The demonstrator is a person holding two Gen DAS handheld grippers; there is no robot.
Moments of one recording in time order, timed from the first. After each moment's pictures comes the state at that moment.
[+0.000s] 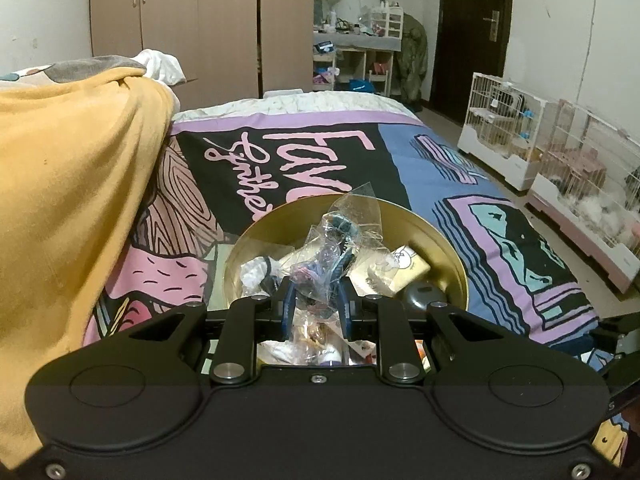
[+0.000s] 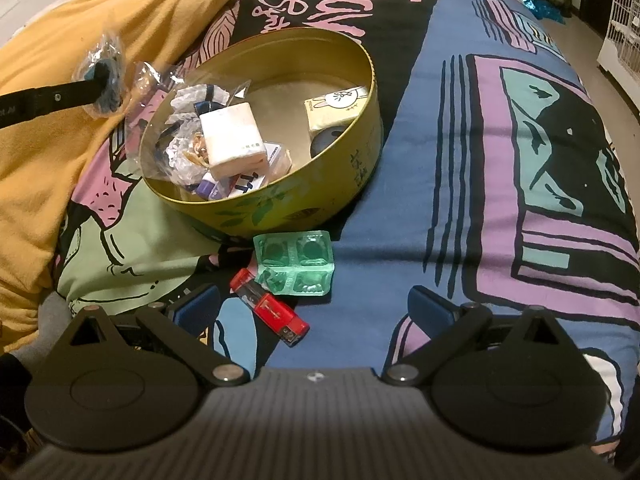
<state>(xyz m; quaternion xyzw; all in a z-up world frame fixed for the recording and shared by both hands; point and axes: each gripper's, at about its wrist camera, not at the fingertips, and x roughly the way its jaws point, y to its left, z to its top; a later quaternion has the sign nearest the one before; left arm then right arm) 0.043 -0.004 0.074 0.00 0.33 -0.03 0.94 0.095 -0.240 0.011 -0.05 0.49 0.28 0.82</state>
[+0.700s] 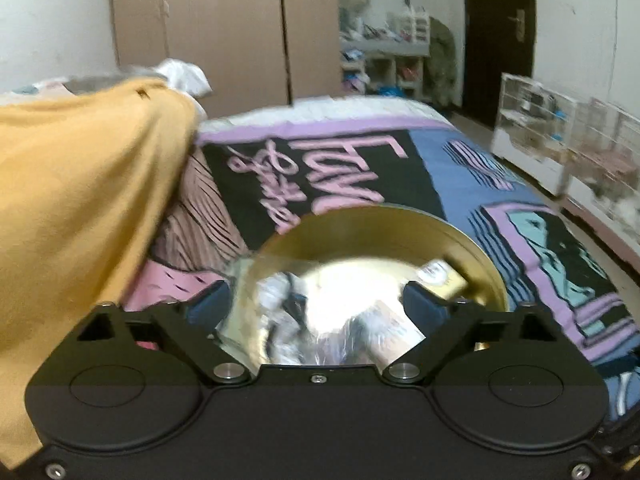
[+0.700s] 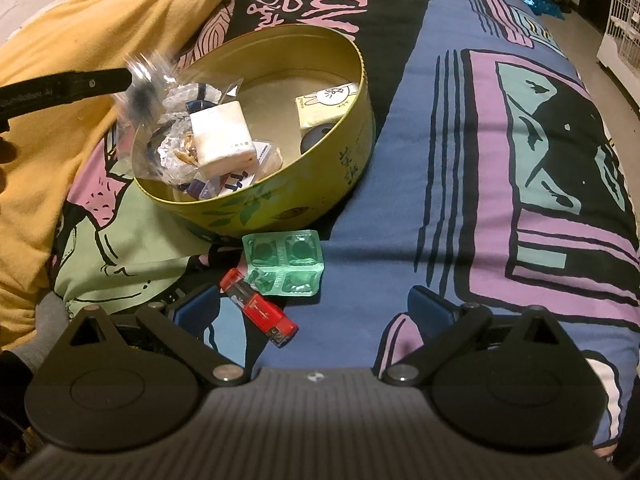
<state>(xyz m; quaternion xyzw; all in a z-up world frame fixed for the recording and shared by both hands) 0.068 -0.018 0.057 0.02 0.30 0.02 0.95 0.102 -0.246 0.007 -0.05 0.50 0.28 0.82</state>
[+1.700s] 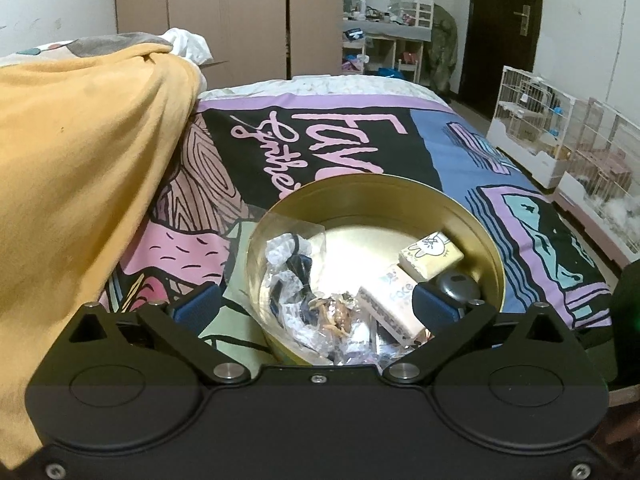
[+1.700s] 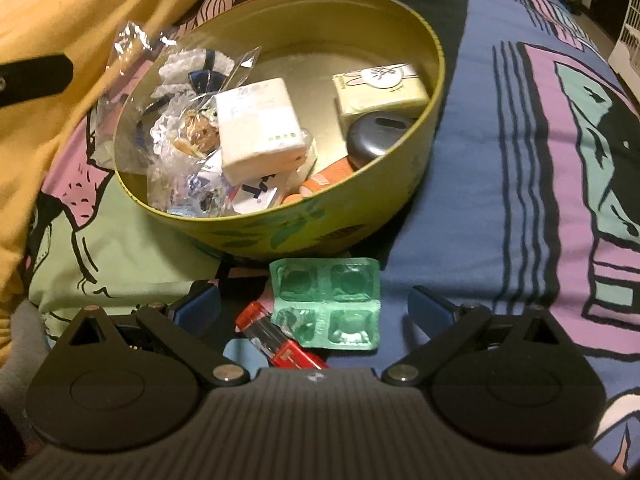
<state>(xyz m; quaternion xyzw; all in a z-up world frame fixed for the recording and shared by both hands) 0.053 0.005 0.048 -0.02 0.35 0.01 0.94 0.122 -0.170 -0.031 -0.08 0.51 0.27 0.81</state>
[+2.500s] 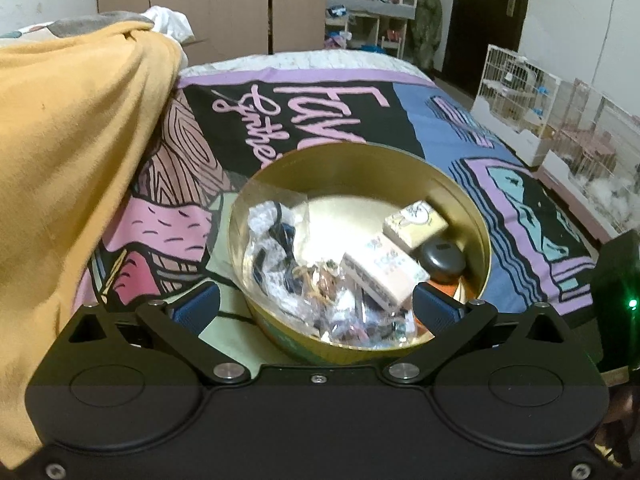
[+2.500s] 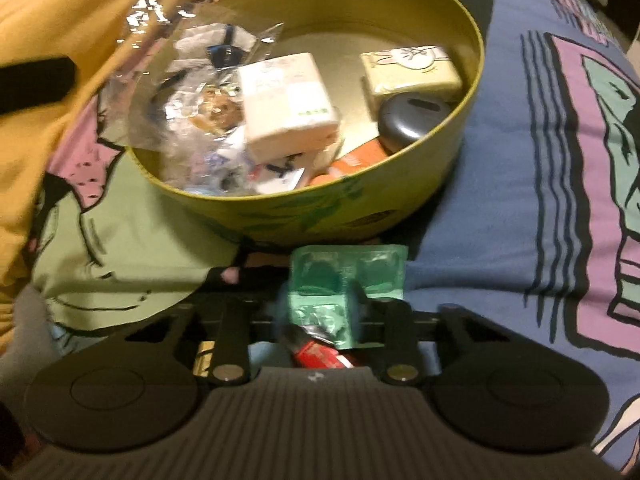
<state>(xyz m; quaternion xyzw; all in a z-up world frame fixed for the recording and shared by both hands) 0.048 0.002 0.036 -0.02 0.38 -0.02 0.92 0.117 -0.158 -0.038 -0.09 0.53 0.28 0.79</state>
